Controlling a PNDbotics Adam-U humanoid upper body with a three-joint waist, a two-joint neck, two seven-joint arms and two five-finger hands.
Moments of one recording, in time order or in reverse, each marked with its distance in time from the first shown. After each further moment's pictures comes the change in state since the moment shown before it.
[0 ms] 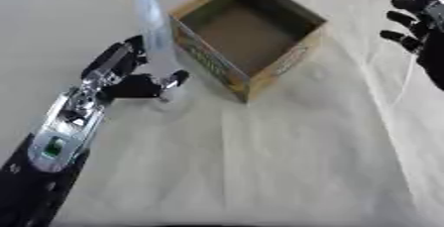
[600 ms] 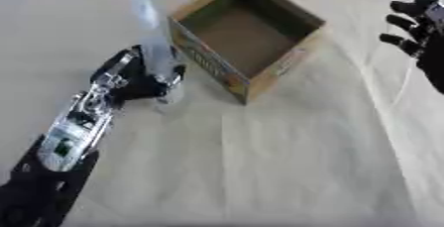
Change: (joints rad) left arm -0.008 -0.028 0.000 0.045 0.085 0.028 0.083; right arm 0.000 0.006 -0.001 0.000 0.000 0.006 -0.002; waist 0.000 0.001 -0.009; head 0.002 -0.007
